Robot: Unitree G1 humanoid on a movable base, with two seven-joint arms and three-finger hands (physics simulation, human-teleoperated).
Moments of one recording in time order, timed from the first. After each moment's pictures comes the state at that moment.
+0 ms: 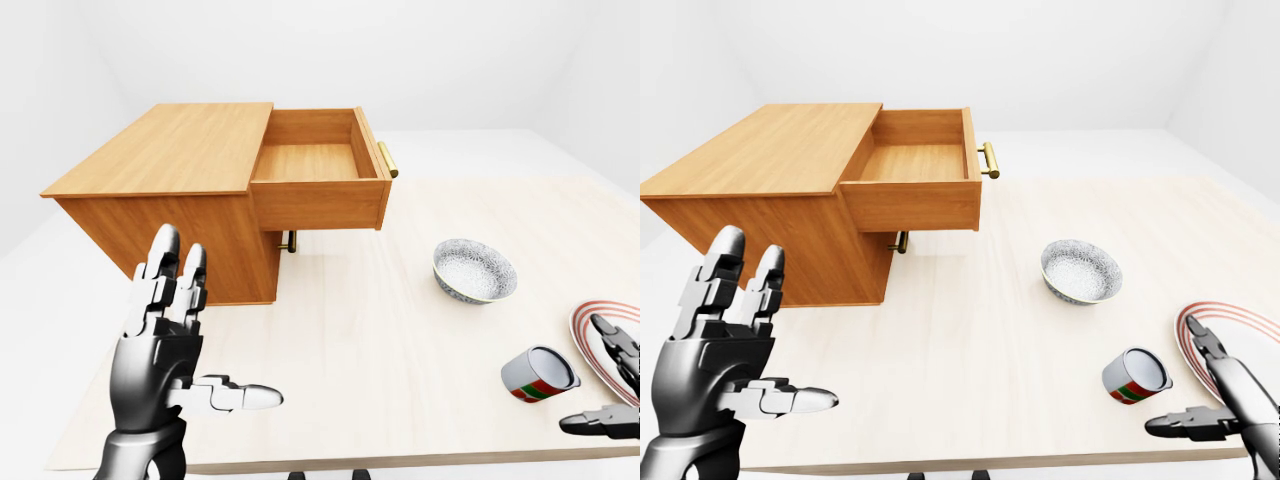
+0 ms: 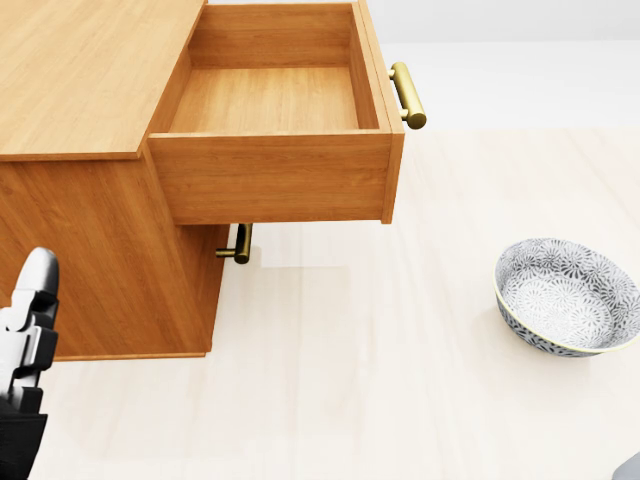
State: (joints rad) left arm 0.41 -0.06 0.12 -0.88 -0.17 0.09 -0.26; right arm 0.21 -0.36 -0.85 -0.03 -0.44 0.09 0.70
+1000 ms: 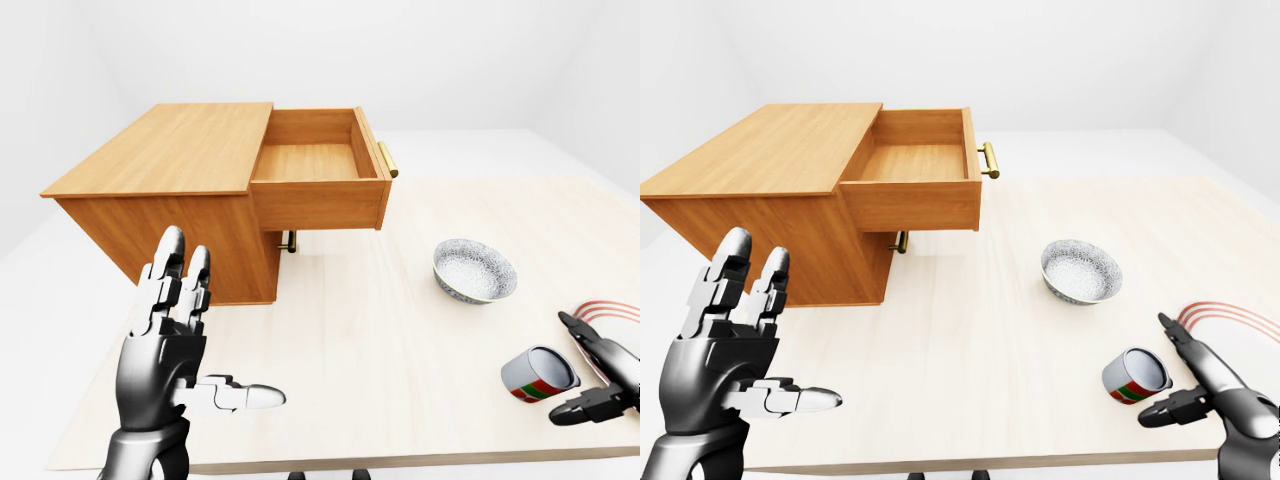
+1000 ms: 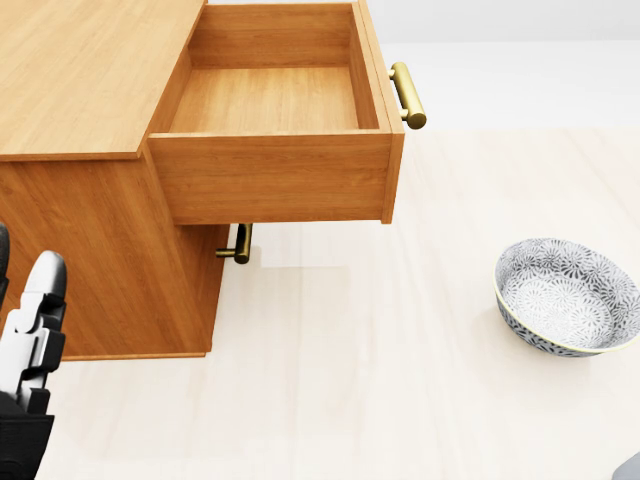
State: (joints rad) left arm 0.42 -0.06 0.11 -0.87 -0.16 0.09 -0.25; right arm 0.12 -0.49 -0.70 0.16 -0.57 0.09 0.70
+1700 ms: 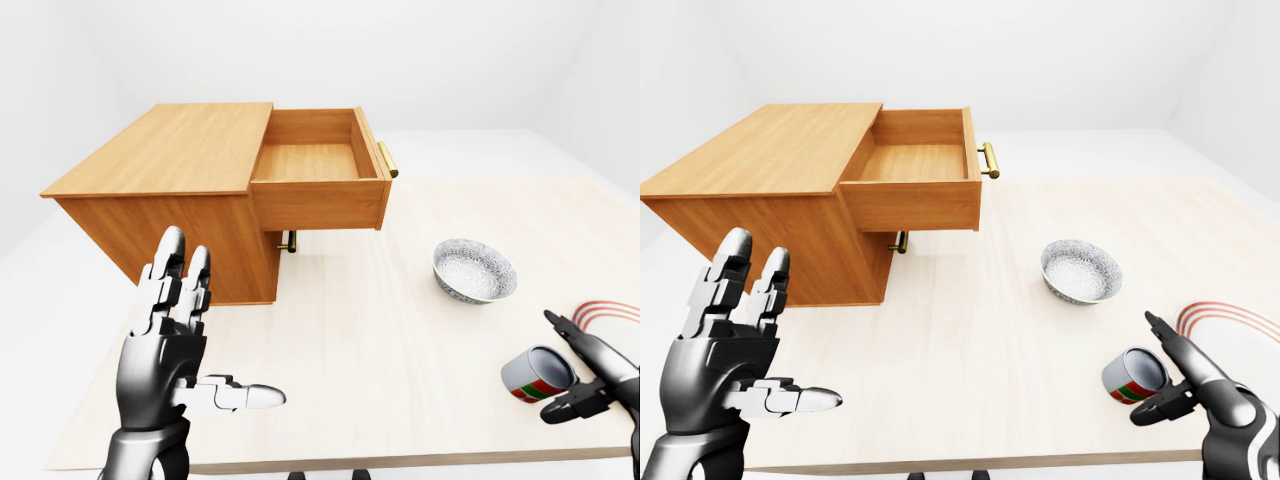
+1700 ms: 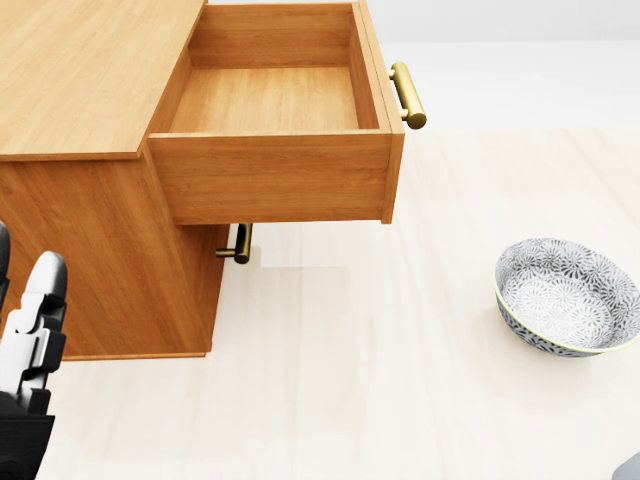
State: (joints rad) left arm 0.42 -0.05 0.11 -0.86 -0.16 0.09 -0.25; right arm 0.10 -0.48 -0.64 0.15 -0.64 0.09 0.70
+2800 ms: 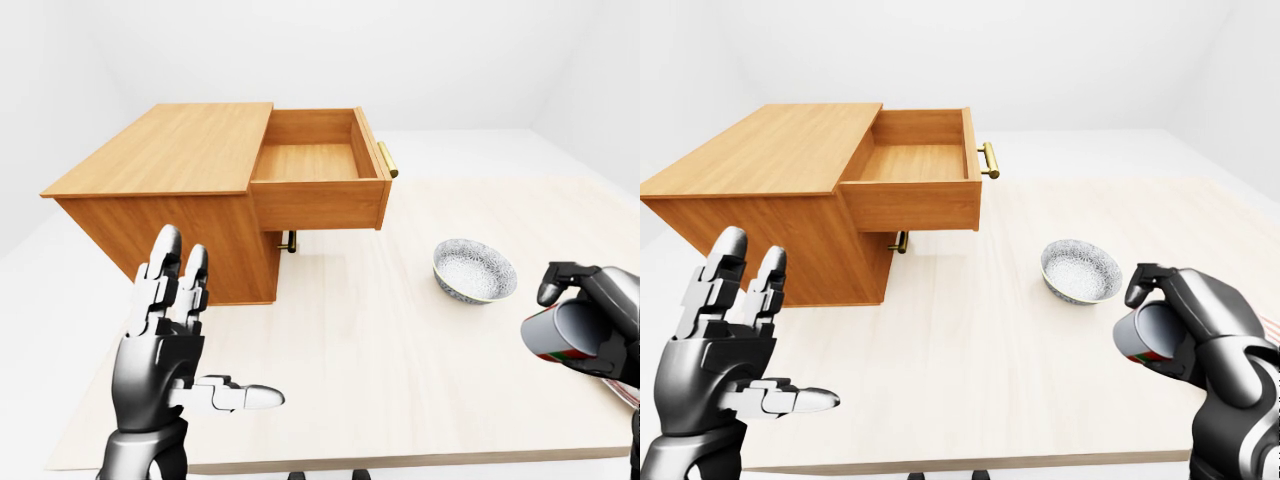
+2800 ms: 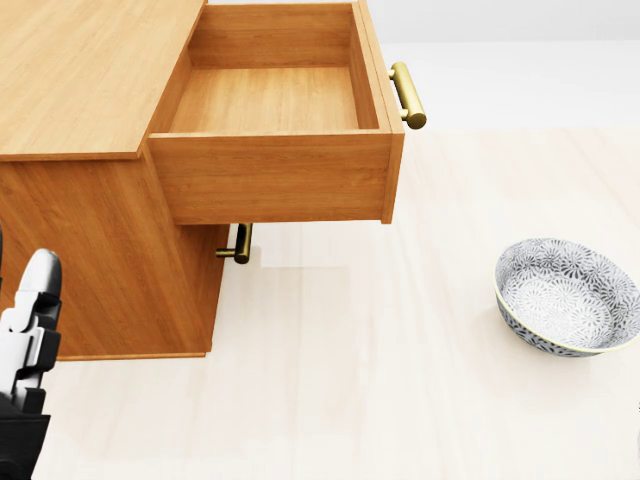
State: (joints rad) left arm 0.42 -0.06 0.11 -0.87 -0.17 0.09 -0.25; right arm 0.04 -0.42 -0.64 -0.39 -0.81 0.09 0.70
